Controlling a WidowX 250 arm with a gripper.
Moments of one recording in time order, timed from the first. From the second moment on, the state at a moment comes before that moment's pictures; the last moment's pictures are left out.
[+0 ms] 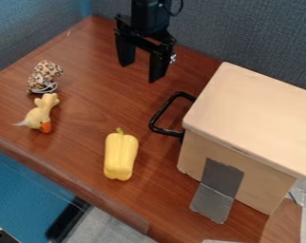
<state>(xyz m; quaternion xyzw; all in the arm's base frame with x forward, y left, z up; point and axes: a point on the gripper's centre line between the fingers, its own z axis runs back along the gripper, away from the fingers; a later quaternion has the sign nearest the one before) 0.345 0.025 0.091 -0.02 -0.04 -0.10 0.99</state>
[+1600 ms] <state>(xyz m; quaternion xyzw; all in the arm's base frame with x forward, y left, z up) 0.252 0.159 0.022 0.07 0.02 0.04 1.00</state>
